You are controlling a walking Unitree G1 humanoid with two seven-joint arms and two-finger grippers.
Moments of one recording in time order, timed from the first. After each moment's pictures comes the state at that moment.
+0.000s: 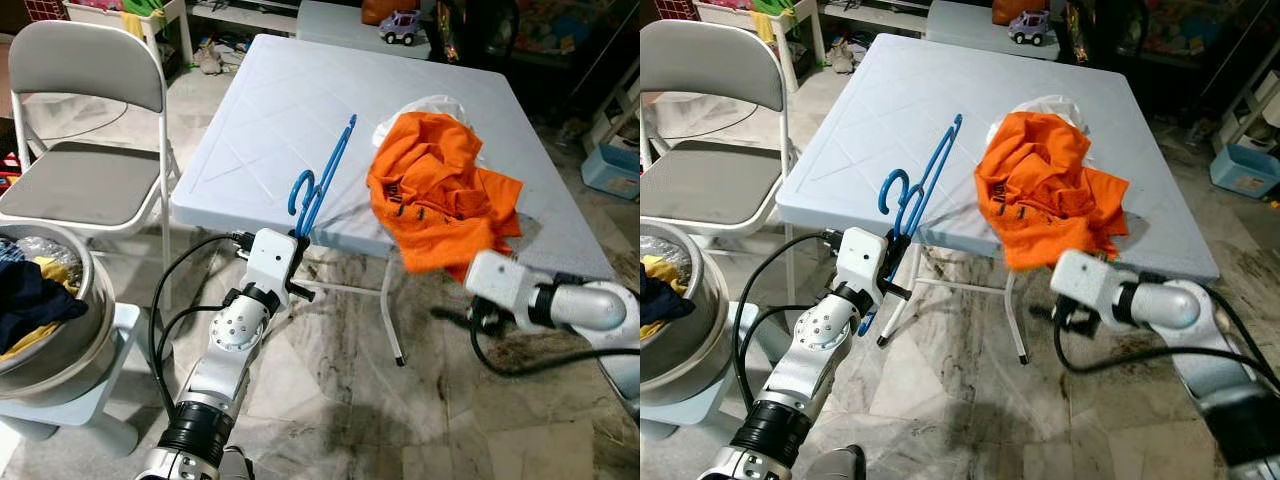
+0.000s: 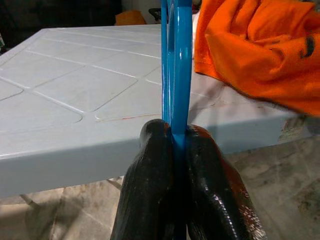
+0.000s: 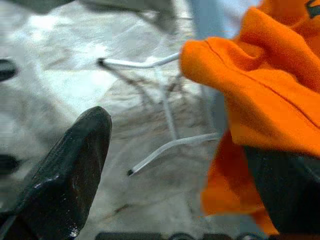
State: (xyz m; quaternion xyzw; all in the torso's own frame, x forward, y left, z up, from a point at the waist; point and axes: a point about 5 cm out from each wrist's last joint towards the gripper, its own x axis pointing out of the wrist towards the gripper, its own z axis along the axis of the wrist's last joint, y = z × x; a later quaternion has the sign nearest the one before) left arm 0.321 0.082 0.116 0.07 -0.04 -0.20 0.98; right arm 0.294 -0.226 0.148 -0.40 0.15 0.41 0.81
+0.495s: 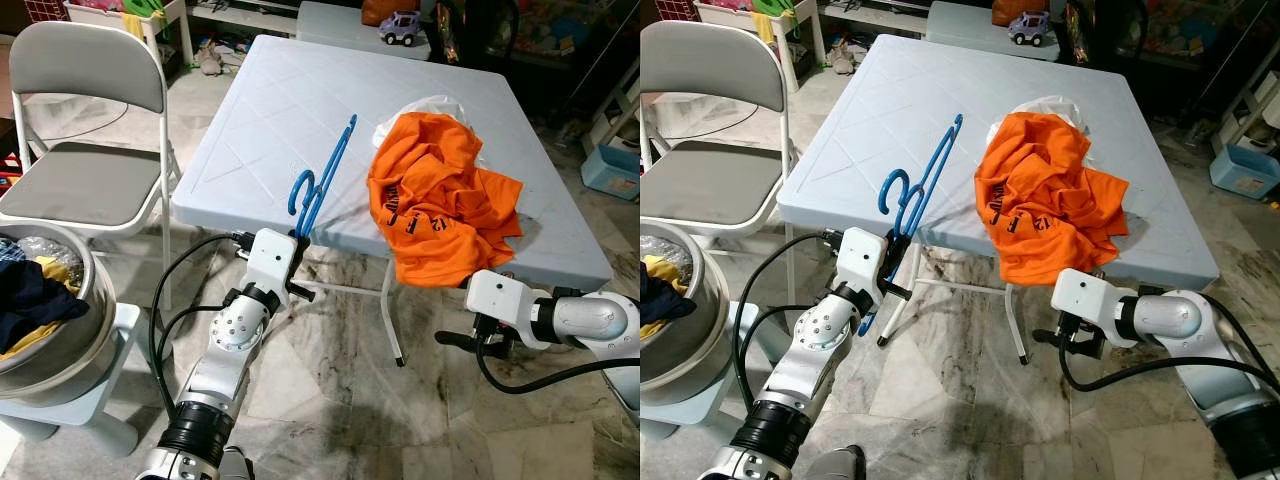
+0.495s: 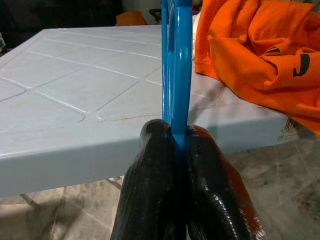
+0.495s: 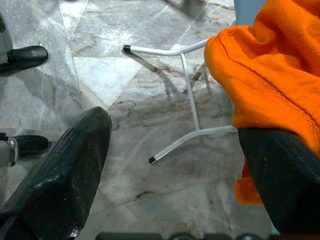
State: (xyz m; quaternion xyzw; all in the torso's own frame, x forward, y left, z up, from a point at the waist) left arm 0.321 0.083 0.116 0.07 -0.04 -0.20 0.98; right arm 0.288 -0.231 0.140 -0.39 0.20 0.43 0.79
